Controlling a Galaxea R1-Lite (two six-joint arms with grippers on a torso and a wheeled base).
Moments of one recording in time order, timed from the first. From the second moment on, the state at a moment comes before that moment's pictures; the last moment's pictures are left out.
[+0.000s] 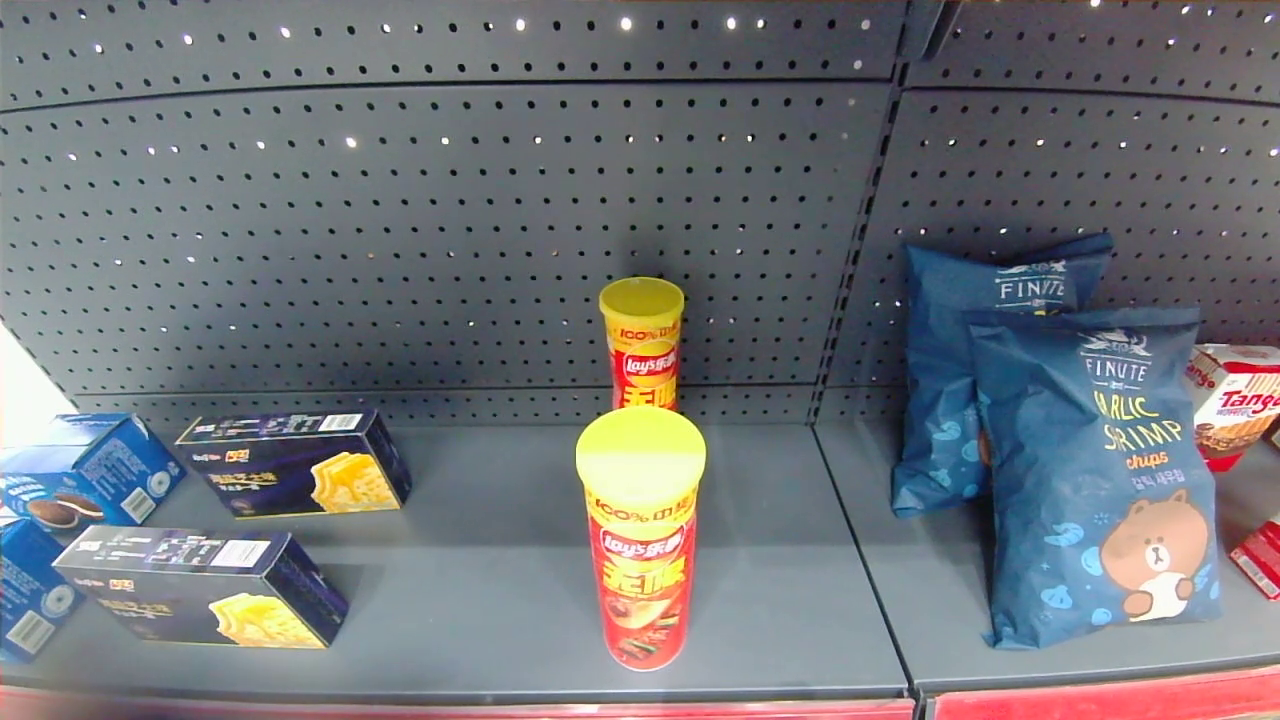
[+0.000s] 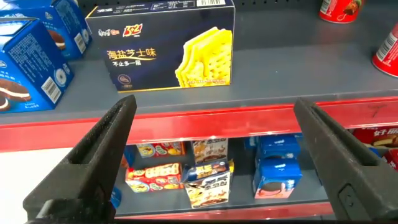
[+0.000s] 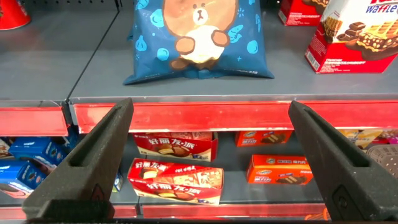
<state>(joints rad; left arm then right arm) 0.00 0.00 0.00 0.00 -0.03 0.03 0.00 0.00 0.00 0.00 0.00 0.00</state>
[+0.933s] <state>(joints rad) 0.00 0.00 0.00 0.00 -0.03 0.03 0.00 0.00 0.00 0.00 0.00 0.00</state>
